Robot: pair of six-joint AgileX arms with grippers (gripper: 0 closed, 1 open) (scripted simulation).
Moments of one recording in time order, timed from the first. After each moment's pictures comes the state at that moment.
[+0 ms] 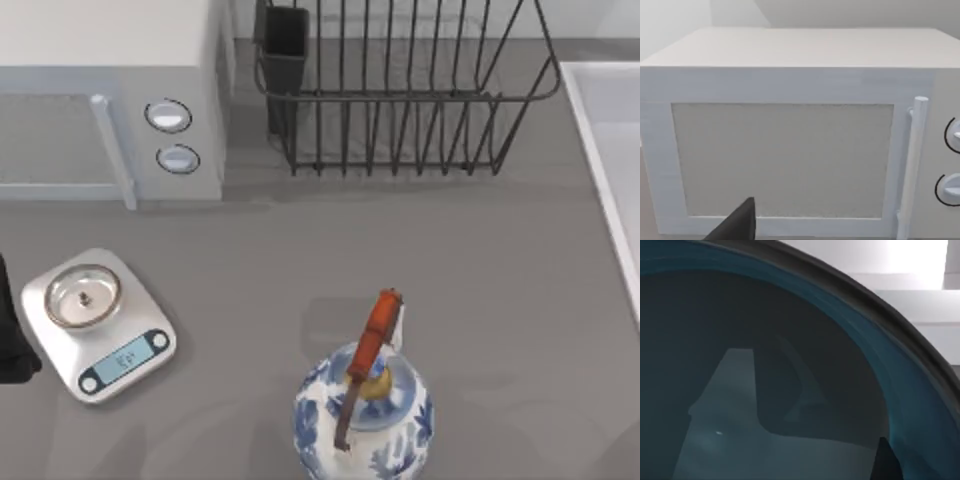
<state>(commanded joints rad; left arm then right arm) 0.00 0.00 0.00 0.00 0.00 0.00 -0.58 1.73 0.96 -0.71 -0.05 -0.57</state>
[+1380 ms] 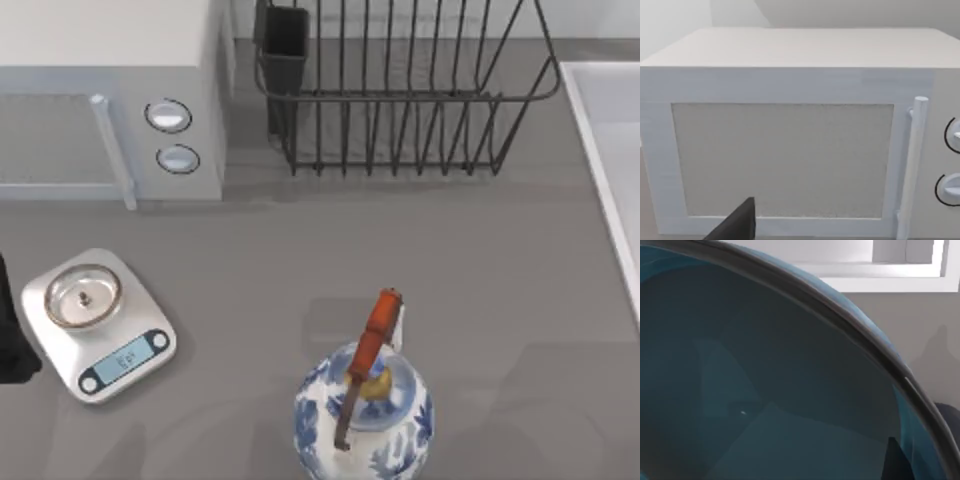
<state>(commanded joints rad) 0.00 0.00 0.00 0.00 0.00 0.00 -0.59 1.63 1.66 -1.51 -0.06 -0.58</state>
